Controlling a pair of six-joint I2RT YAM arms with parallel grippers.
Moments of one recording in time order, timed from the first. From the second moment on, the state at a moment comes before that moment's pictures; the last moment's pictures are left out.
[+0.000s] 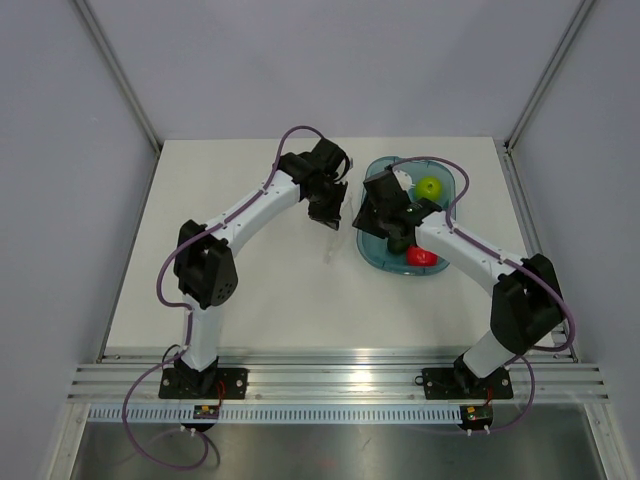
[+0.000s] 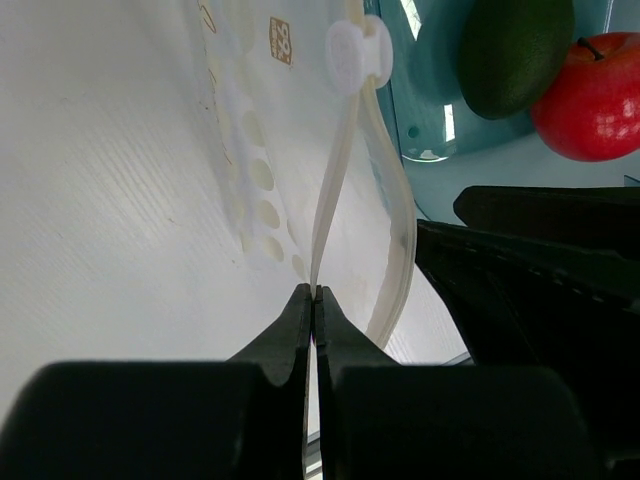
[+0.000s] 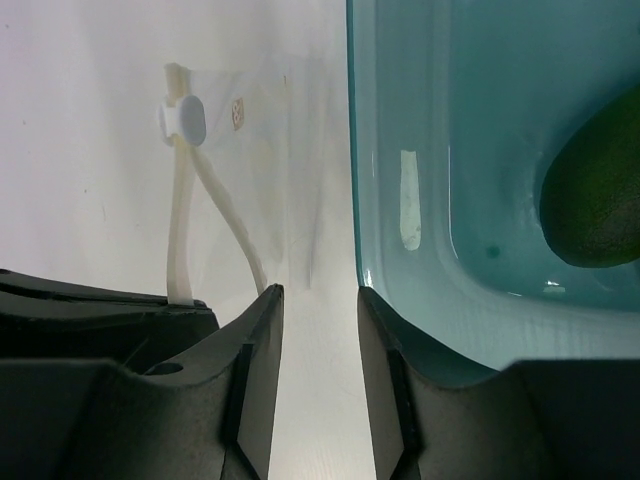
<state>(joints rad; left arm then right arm) -0.65 2.03 1.94 -1.00 0.16 -0.36 0.59 1.59 1.24 -0.46 0.19 0.86</state>
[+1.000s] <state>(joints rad) -0.62 2.03 1.94 -1.00 0.16 -0.37 0.61 1.66 1.25 -0.37 0.14 0.81</state>
